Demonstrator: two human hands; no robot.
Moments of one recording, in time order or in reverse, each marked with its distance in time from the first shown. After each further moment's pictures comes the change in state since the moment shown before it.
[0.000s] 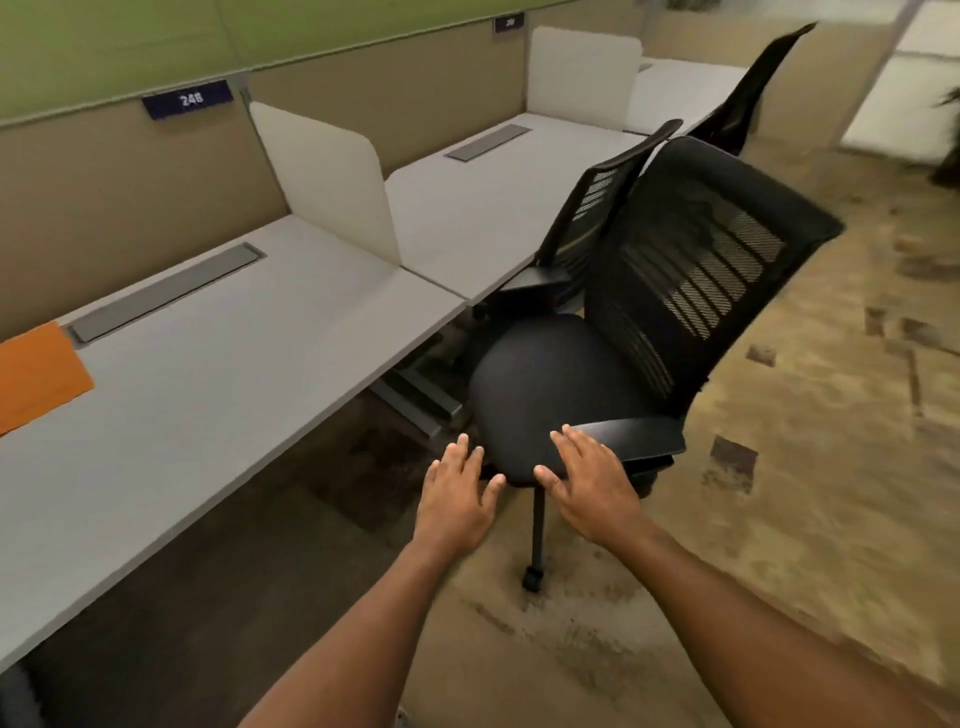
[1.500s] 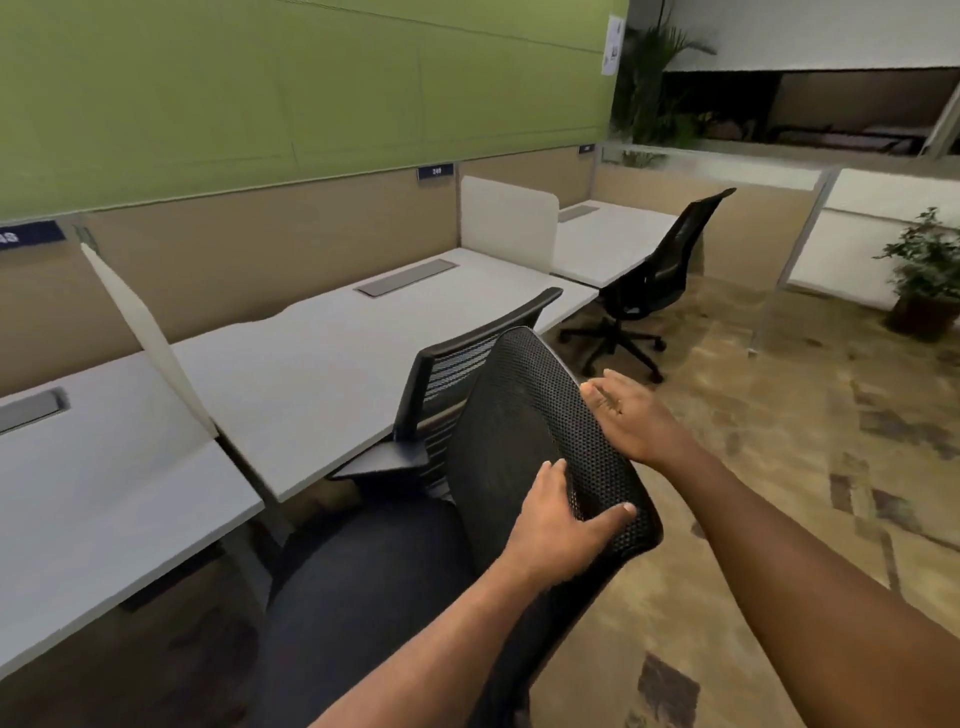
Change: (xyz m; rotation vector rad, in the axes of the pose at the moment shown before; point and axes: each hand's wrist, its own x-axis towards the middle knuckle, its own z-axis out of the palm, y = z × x) left_hand 0.403 0.464 0.058 -0.565 -0.131 0.003; right_hand 0.384 0.405 -0.323 0.148 0.148 -0.021
